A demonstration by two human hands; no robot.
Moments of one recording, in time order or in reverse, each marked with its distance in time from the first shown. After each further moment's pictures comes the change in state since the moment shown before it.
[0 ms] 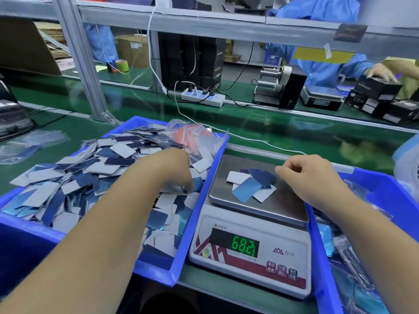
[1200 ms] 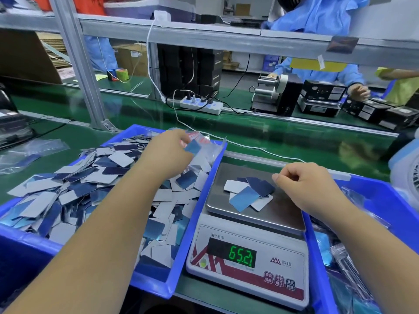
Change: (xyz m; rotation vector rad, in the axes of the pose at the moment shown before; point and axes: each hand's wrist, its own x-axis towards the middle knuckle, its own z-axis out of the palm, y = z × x) left_hand 0.001 0.003 -0.015 -0.469 0.469 0.051; right_hand -0.001 -0.001 -0.004 0.012 -0.007 -0.030
